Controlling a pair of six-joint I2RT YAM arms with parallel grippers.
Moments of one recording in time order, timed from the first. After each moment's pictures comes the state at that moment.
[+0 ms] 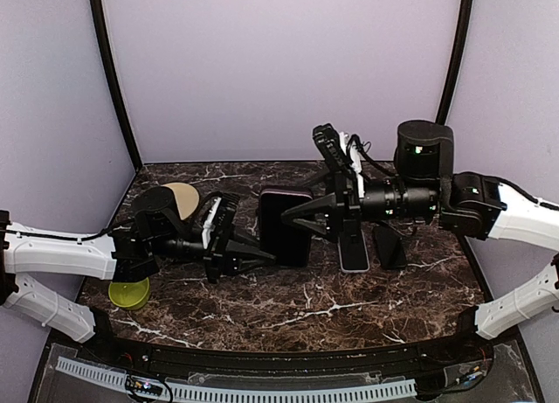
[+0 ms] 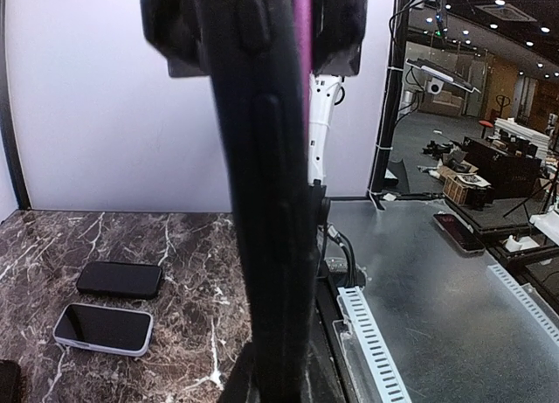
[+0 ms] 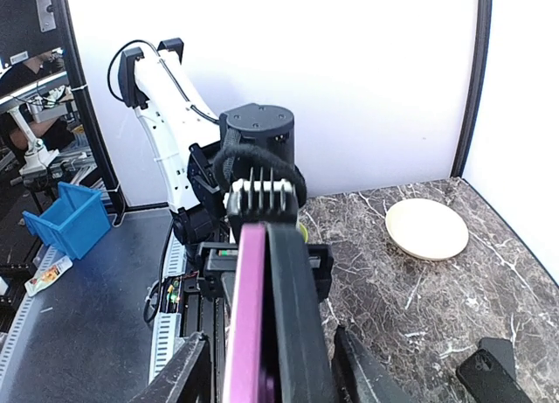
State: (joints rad) left arm -0.97 1.24 0.66 0.56 0.71 -0.05; right arm 1.14 1.19 1.18 -0.16 -0.35 -0.01
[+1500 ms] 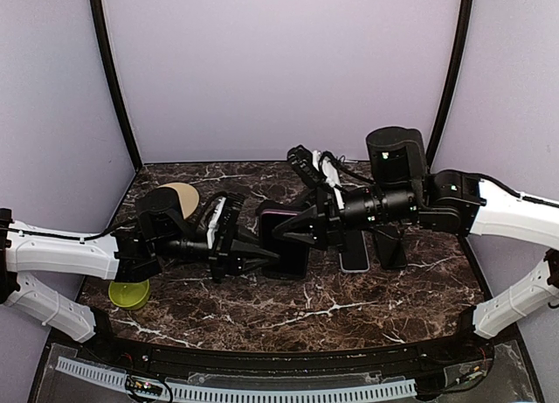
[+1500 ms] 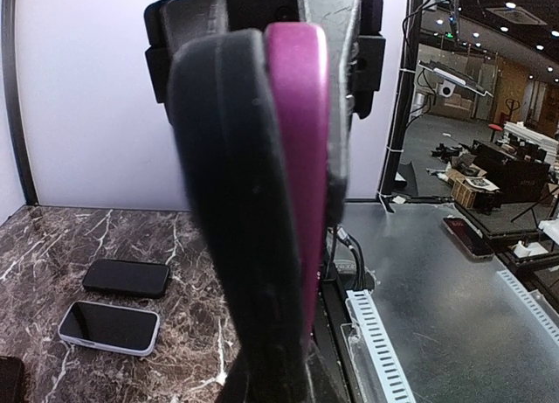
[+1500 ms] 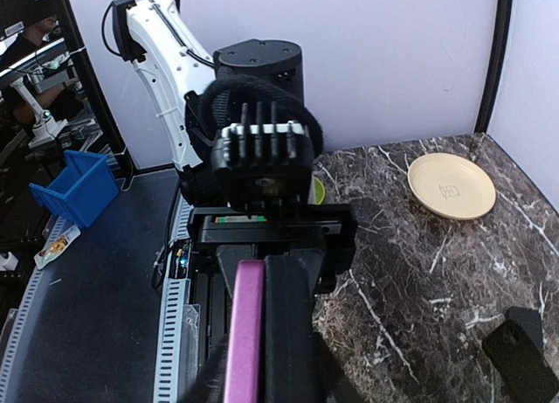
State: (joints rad) left arm -0.99 1.26 0.67 0.56 0.67 -0.06; right arm 1.13 1.28 1.20 -0.24 -0.42 -0.02
